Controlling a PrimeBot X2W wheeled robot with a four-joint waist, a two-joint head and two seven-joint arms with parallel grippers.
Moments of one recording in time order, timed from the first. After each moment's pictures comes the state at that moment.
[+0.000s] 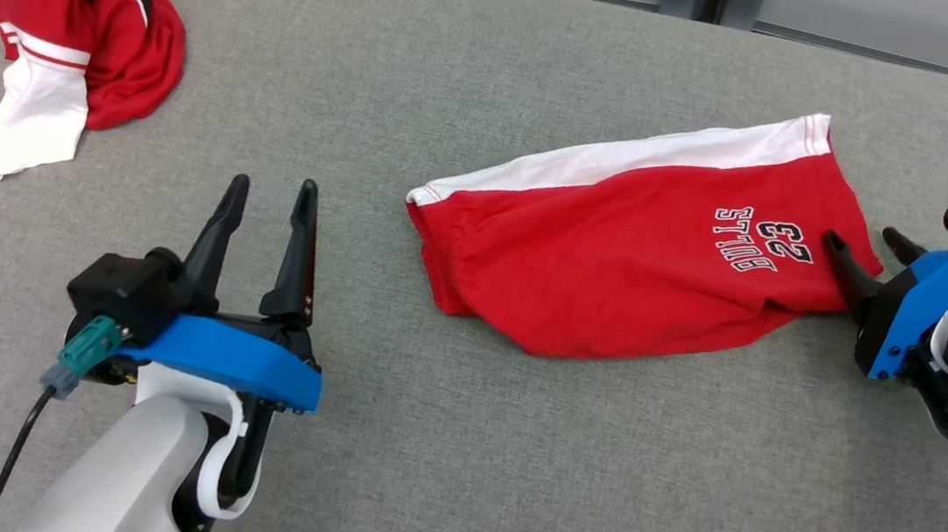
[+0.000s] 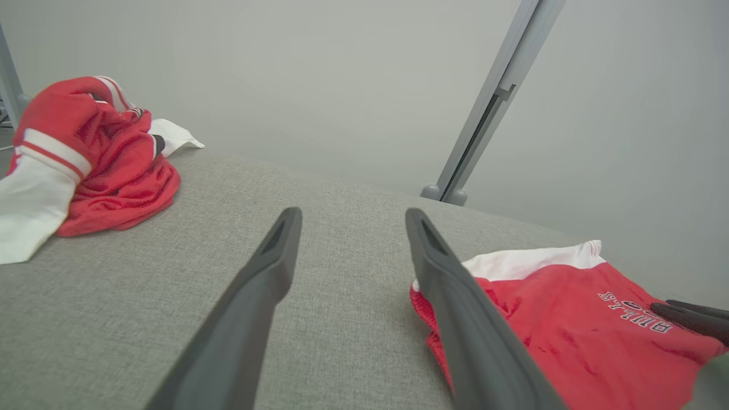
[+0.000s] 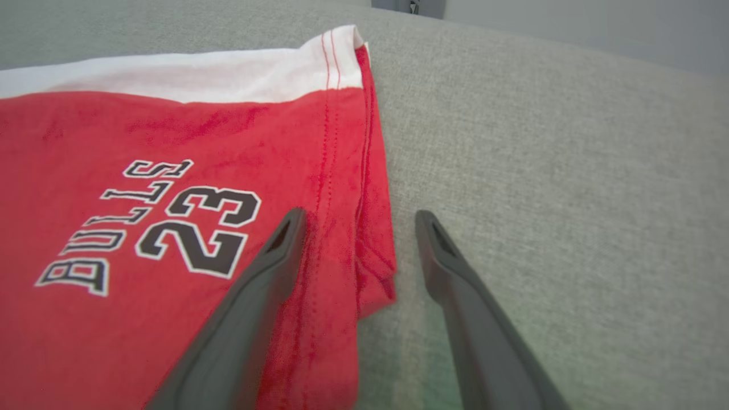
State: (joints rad) left arm -0.41 0.34 -0.58 0.17 -0.78 0.18 -0.26; right arm -0.79 -0.47 0.49 0.84 0.66 0.13 0.12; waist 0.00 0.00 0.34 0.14
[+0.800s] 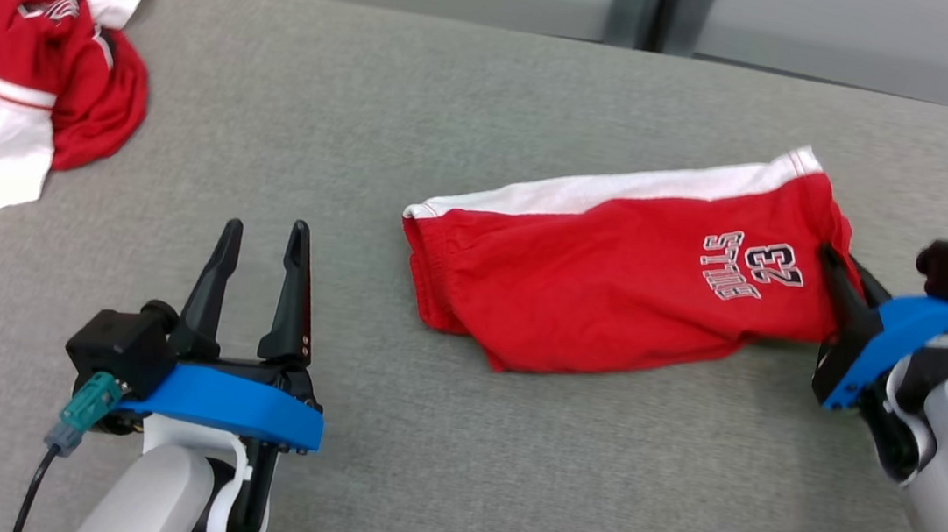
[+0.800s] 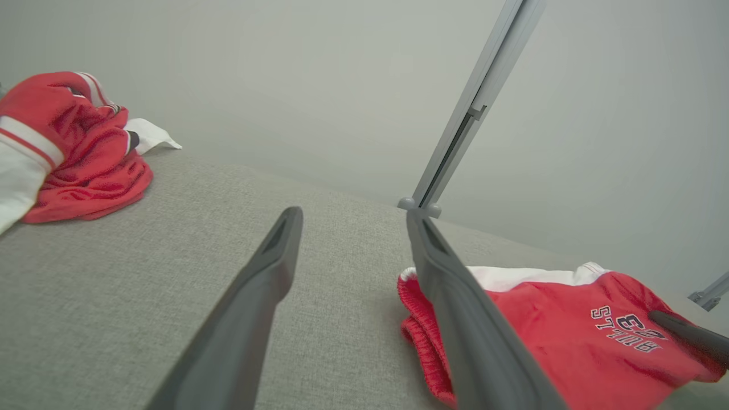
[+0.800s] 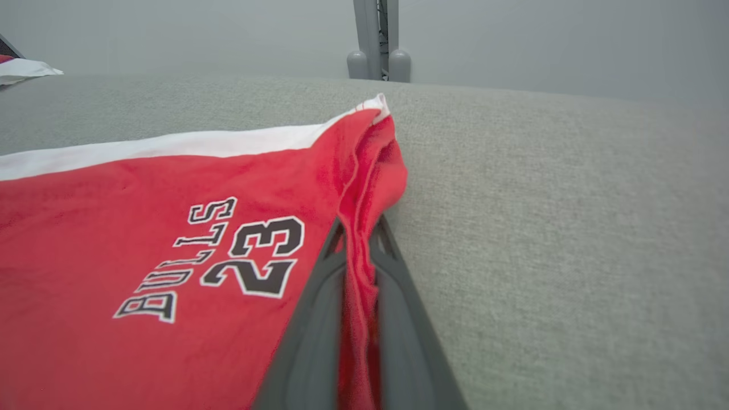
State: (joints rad) left arm -0.28 0.25 -0.43 0.15 -0.67 0.14 -0.26; right arm -0.75 -0.38 0.46 0.91 0.63 0.13 -0.10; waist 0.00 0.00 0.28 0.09
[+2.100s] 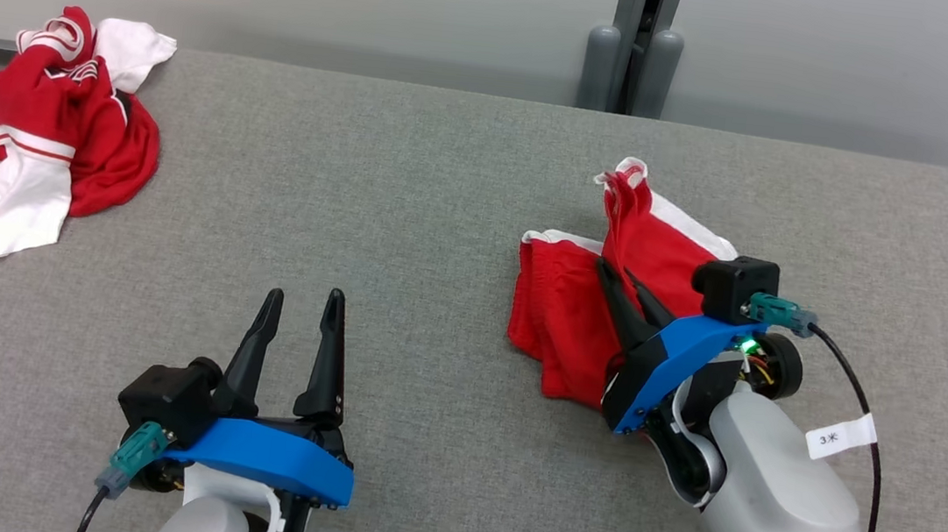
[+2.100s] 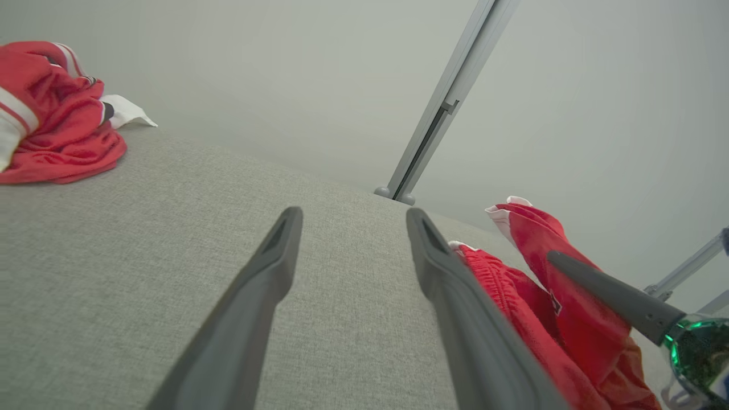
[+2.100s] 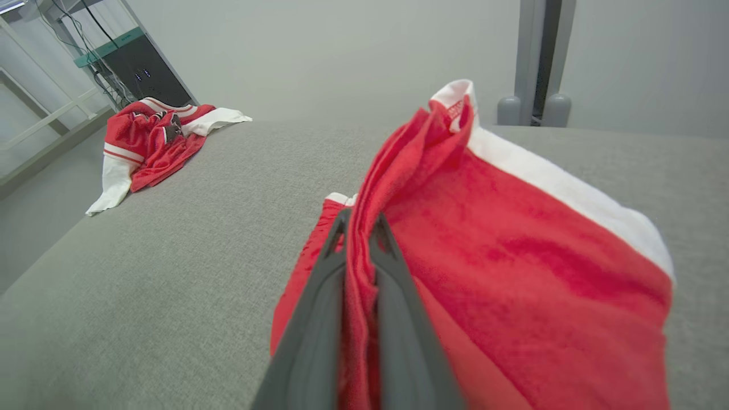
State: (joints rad) left arm -0.19 0.17 -0.43 0.22 -0.64 0.08 -0.26; right arm -0.67 -0.05 0.40 0.83 0.50 0.13 -0.12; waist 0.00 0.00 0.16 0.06
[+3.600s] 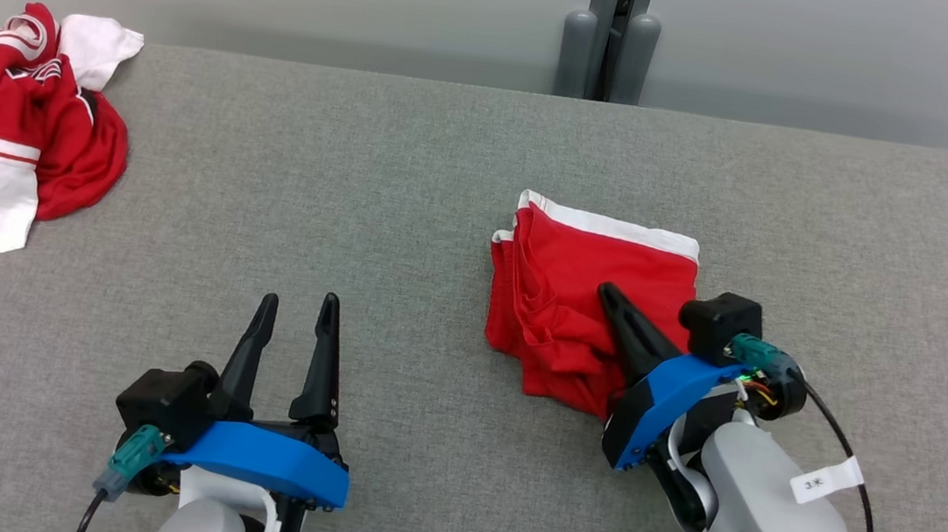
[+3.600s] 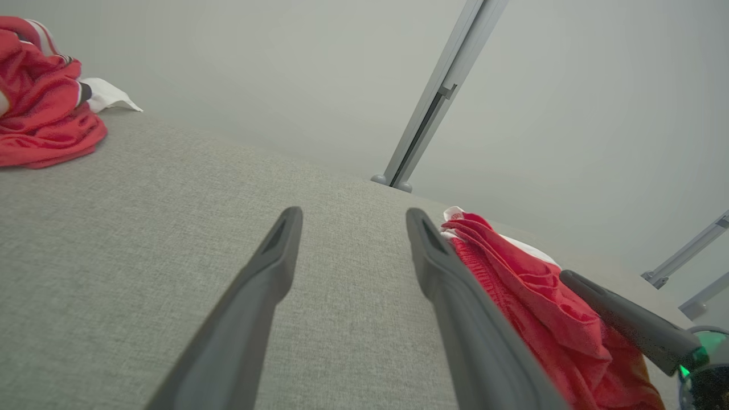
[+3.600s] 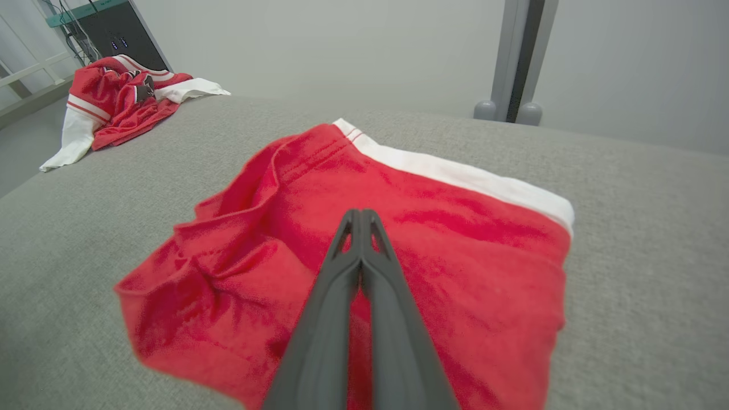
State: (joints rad) left arm -0.18 0.15 -0.40 0.24 -0.61 0.06 -0.26; right arm -0.63 -0.06 0.44 0.86 0.39 0.13 -0.23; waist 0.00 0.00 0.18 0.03
